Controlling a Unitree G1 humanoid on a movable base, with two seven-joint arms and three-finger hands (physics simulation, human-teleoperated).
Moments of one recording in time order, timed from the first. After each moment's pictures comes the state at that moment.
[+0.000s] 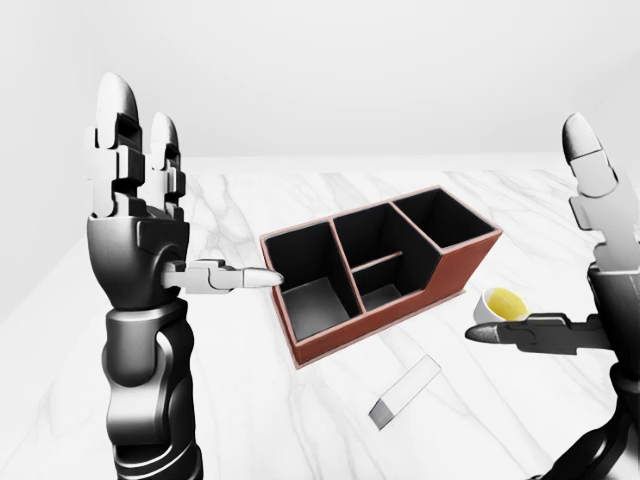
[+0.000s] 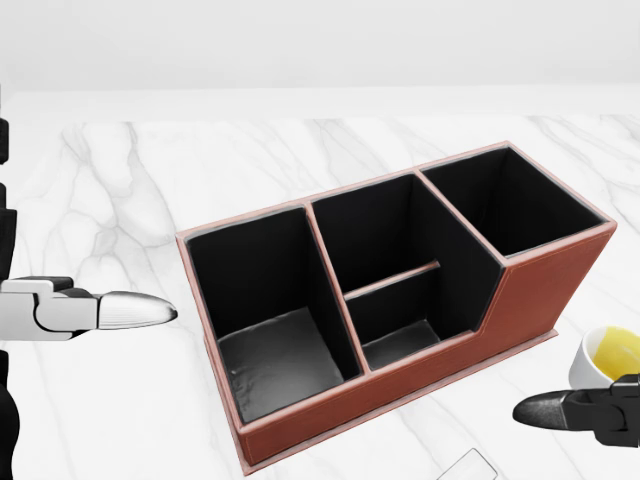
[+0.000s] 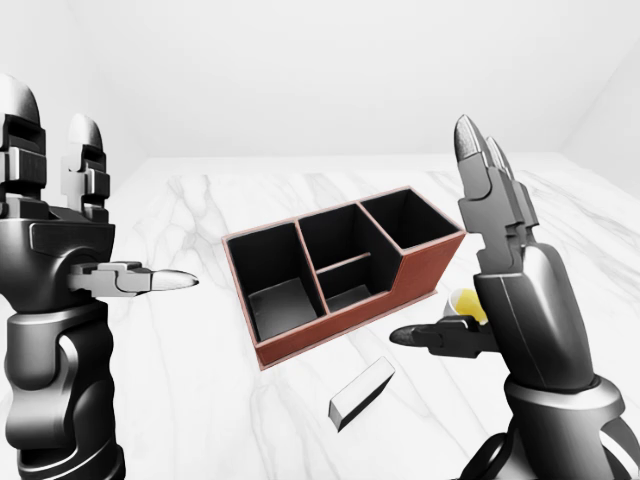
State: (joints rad) left arm -0.22 0.11 0.16 -0.66 -0.14 0.09 -0.05; right arm -0.11 0.00 -0.47 -1.05 -0.54 0.09 0.70
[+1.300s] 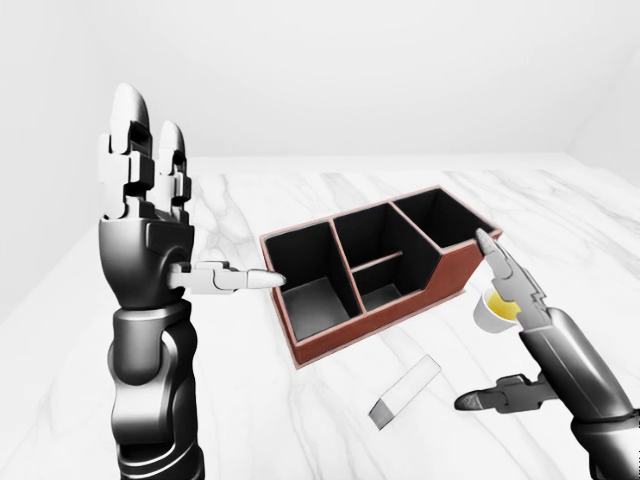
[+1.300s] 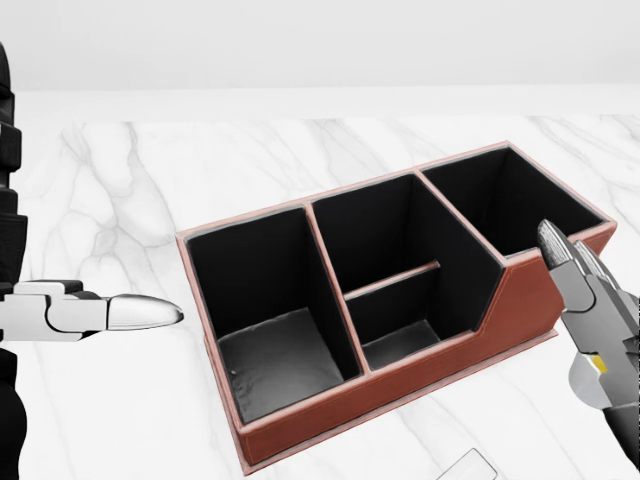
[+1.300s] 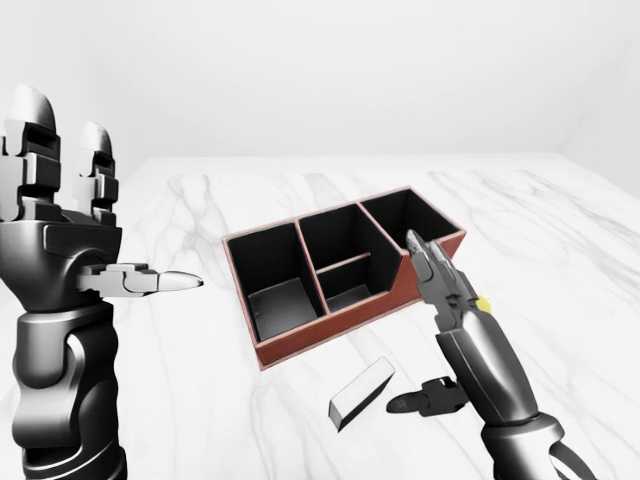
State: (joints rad) left arm -0.21 0.11 0.15 -0.64 -0.12 0.09 -0.06; right arm 0.31 0.03 -0.43 -0.93 -0.45 -0.09 0.70
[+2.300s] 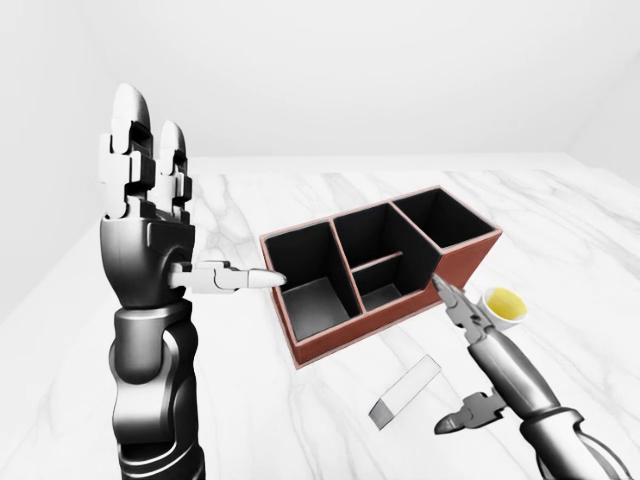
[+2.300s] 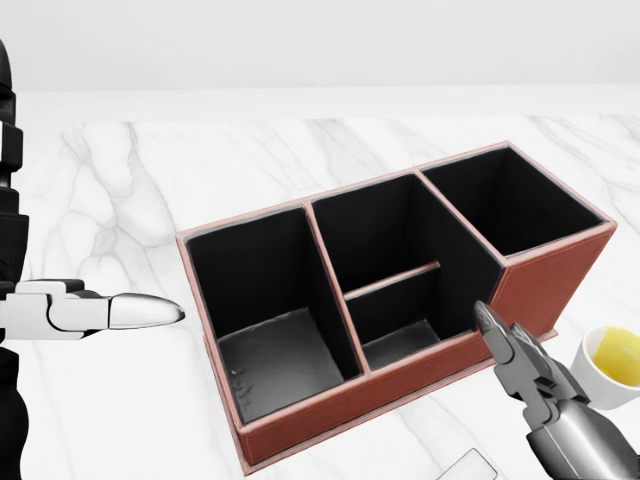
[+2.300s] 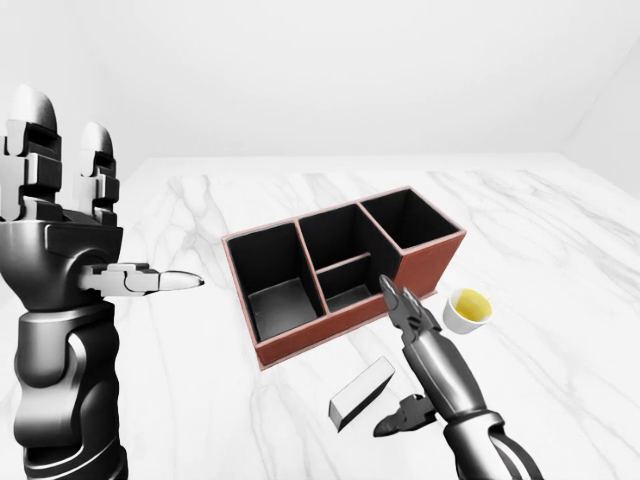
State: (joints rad) left arm -0.21 0.11 0.15 -0.64 -0.12 0.09 -0.06; right arm 0.42 0.06 -0.29 -0.75 -0.64 -0.09 0.70
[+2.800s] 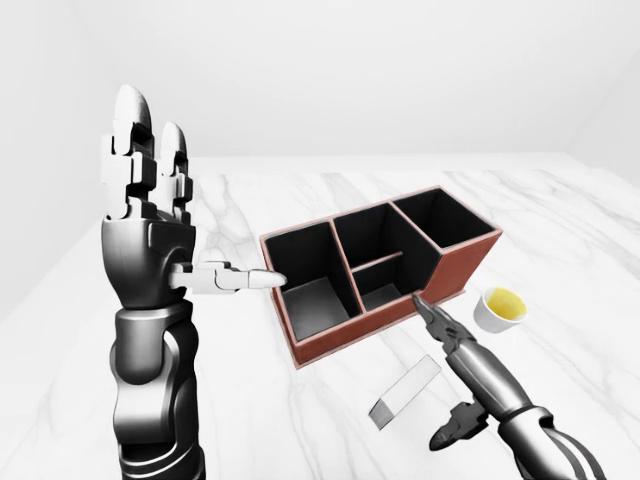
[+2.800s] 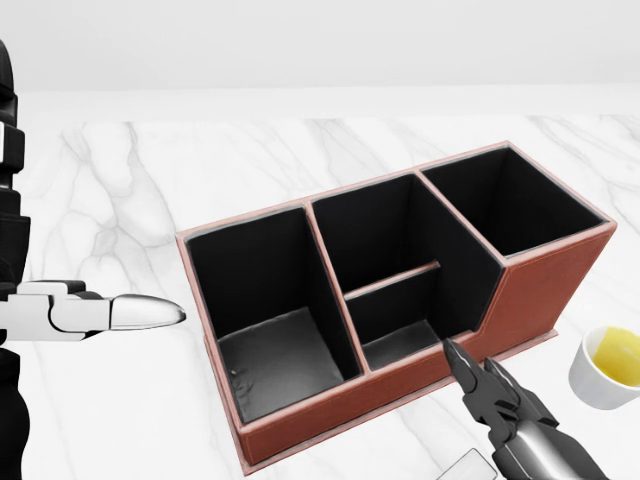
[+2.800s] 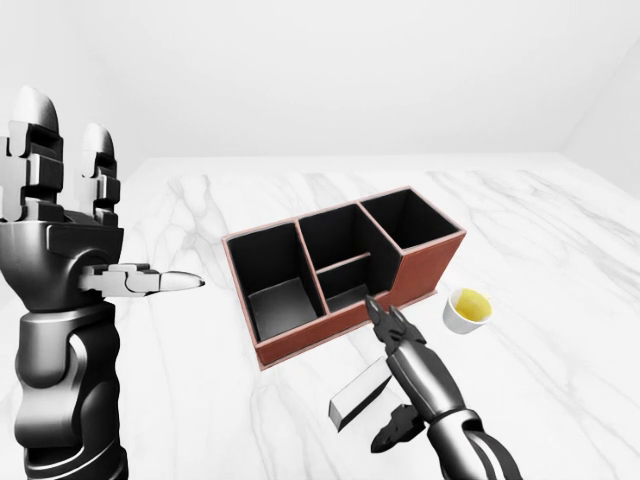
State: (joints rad) left arm -0.21 0.10 0.15 -0.64 -0.12 0.09 -0.06; right arm 0.45 0.03 -0.20 -0.66 -0.77 -0.09 0.70
